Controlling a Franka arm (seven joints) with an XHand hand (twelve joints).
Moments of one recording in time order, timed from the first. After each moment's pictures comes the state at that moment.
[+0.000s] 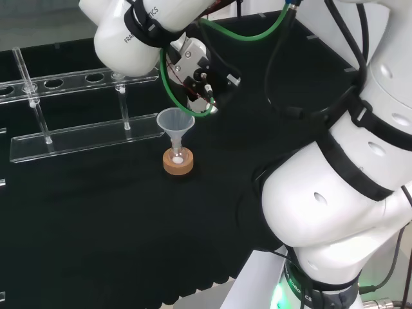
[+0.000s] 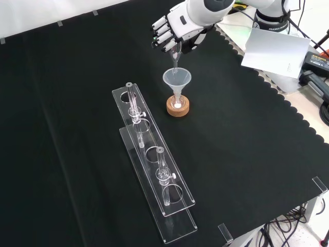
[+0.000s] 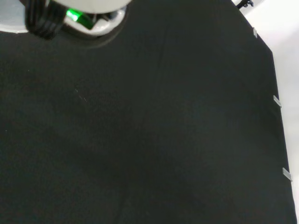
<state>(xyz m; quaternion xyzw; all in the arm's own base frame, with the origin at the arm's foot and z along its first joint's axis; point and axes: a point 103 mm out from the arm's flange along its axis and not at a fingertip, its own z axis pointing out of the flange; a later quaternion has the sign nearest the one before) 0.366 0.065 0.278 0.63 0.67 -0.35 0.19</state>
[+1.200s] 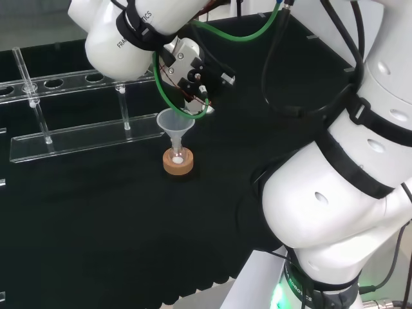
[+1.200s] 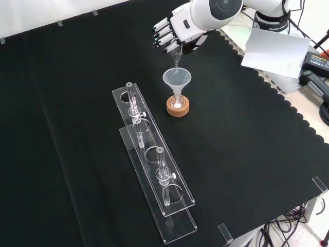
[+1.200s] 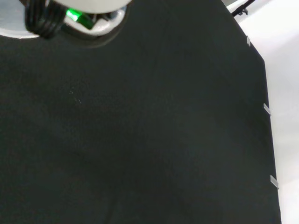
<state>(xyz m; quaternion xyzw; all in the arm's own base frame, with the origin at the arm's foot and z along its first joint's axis) 0.366 0.073 0.281 0.62 0.66 -0.36 0.21</state>
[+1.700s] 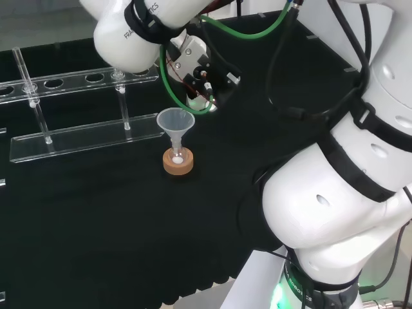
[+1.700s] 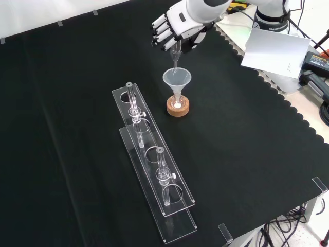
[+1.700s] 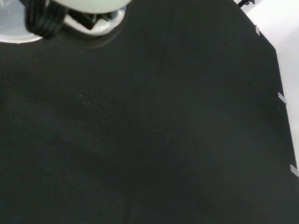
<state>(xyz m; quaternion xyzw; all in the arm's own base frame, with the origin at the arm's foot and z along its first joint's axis) 0.366 0.062 0.282 0.64 0.67 -0.33 0.17</state>
